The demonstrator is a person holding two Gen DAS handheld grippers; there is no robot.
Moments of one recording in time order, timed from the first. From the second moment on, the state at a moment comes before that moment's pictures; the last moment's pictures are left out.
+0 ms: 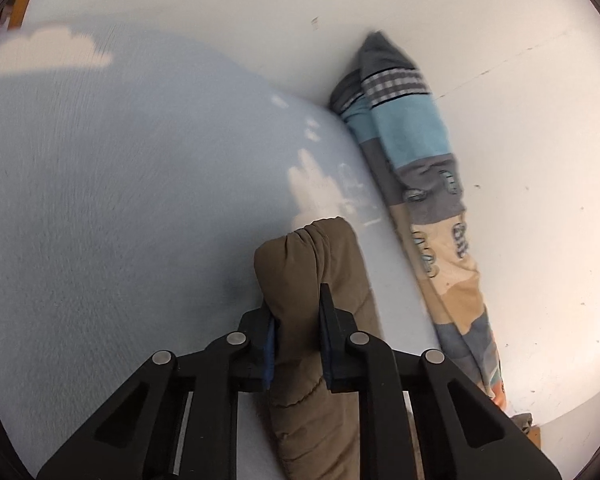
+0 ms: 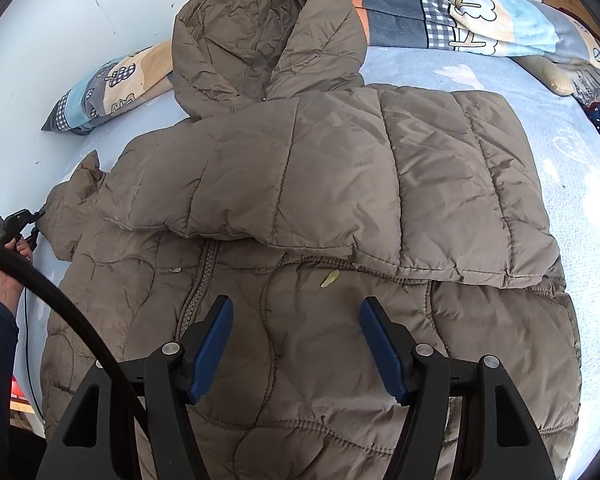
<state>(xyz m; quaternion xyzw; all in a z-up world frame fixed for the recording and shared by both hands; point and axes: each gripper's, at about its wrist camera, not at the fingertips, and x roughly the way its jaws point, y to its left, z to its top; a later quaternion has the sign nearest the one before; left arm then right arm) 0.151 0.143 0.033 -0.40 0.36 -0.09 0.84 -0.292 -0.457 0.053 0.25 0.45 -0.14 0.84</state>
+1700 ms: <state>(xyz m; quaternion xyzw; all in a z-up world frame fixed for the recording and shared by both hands) -0.195 -0.323 0.222 -0.10 0.31 -0.43 0.84 -0.444 -0.594 0.155 0.41 0.24 -0.25 0.85</state>
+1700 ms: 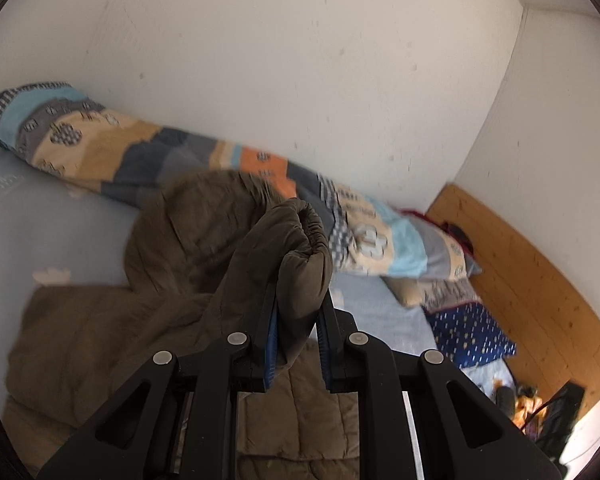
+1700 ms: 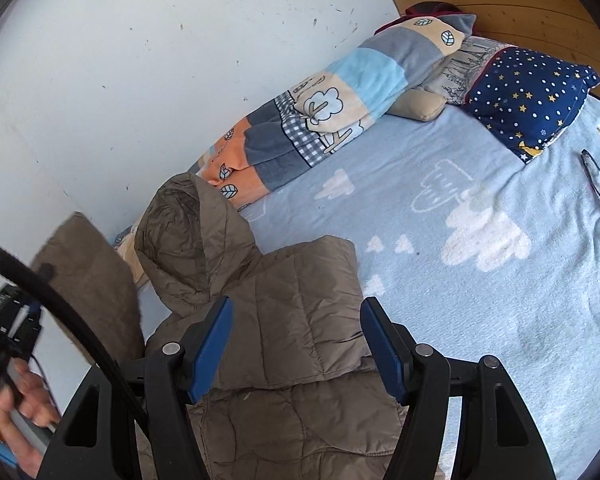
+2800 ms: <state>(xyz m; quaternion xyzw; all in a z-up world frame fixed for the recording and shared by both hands) -0.277 -0.387 0.103 0.01 0.42 -0.46 0.78 -0.445 -0.595 0.159 0.42 0.23 -0.23 0.85</state>
